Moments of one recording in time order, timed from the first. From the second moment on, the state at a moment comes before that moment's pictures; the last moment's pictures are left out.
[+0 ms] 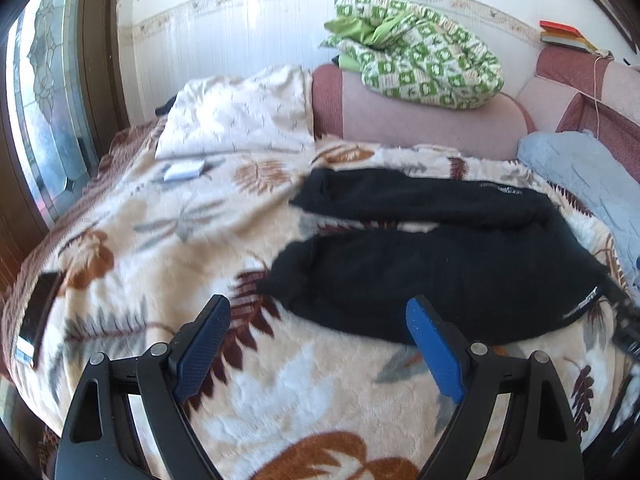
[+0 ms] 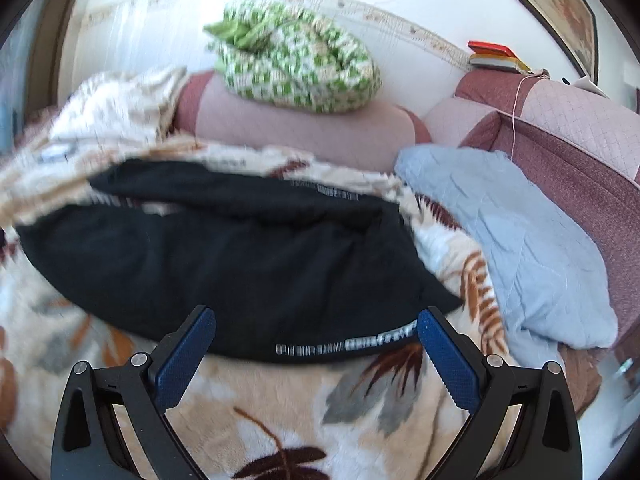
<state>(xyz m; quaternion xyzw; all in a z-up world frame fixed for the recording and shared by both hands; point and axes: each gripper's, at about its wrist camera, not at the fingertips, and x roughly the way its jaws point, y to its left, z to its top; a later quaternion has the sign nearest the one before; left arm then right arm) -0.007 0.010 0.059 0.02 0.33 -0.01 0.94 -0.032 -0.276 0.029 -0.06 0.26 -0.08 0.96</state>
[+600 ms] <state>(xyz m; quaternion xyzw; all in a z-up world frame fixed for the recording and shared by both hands) 0.211 0.008 0.042 -0.02 0.44 -0.06 0.89 0.194 -0.378 0.037 -0.06 0.44 0.04 0.90</state>
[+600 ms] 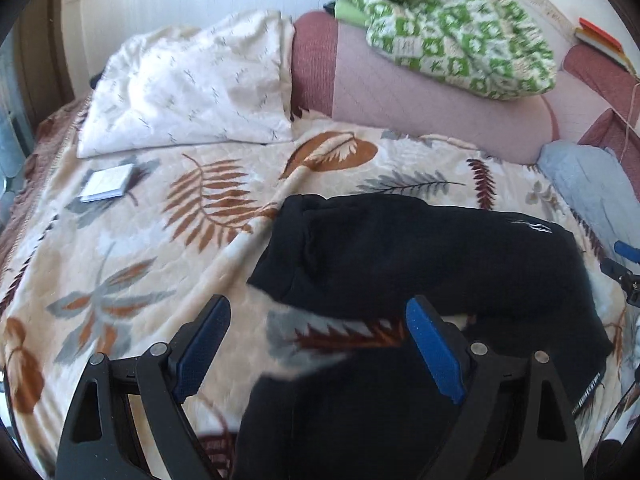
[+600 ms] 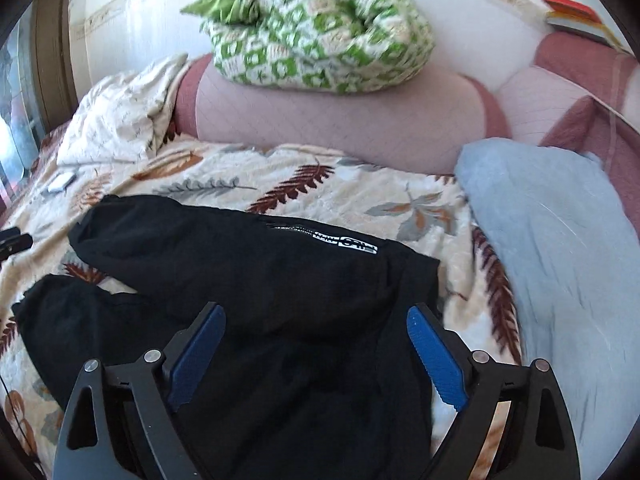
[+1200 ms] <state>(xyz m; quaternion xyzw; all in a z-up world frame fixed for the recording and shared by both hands) 0.354 0.007 -0.026 -0.03 0.50 -0.08 0.86 0.370 -0.426 -0.054 -0.08 0.53 0.08 0.84</state>
